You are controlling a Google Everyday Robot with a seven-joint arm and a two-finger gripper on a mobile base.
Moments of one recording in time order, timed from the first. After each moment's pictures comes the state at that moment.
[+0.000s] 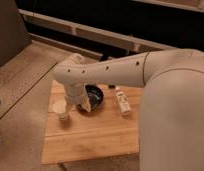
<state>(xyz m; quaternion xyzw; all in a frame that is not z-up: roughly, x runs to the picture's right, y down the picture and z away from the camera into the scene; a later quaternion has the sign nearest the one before) -0.107 0.103 0.703 -0.26 0.23 0.64 0.68</state>
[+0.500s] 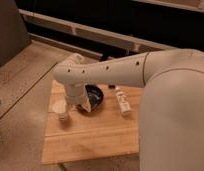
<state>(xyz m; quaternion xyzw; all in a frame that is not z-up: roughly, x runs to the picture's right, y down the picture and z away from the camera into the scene) -0.107 0.103 0.703 -0.26 0.23 0.64 0.68</state>
